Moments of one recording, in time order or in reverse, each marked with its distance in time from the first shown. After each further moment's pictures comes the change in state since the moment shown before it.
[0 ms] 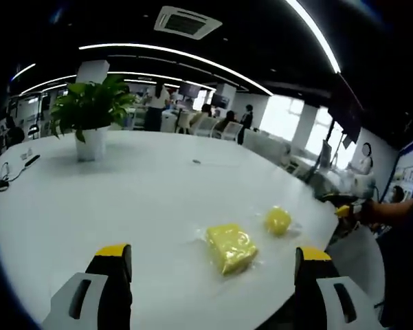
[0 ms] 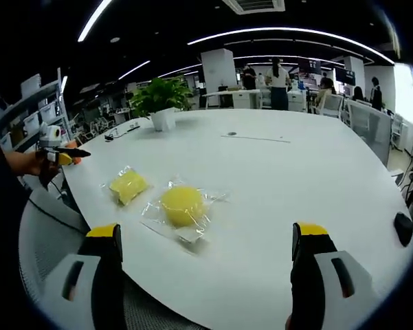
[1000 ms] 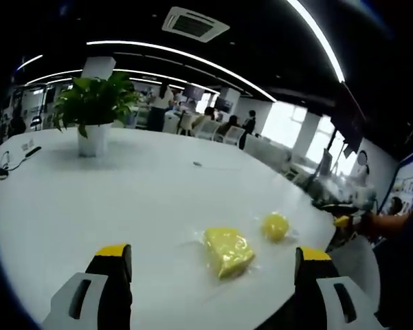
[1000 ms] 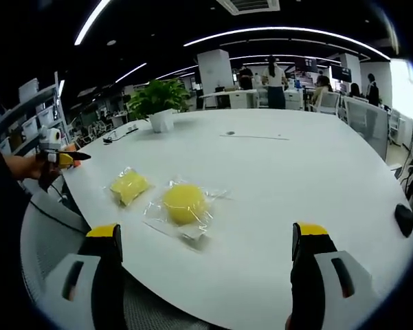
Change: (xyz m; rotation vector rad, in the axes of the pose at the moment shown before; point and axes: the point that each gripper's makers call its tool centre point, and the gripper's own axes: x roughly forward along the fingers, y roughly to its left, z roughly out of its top) left arm 0.000 0.002 0.001 -0.059 -0.019 -0.006; right arm -0.005 0.003 -0.006 0.030 -0.004 -0.007
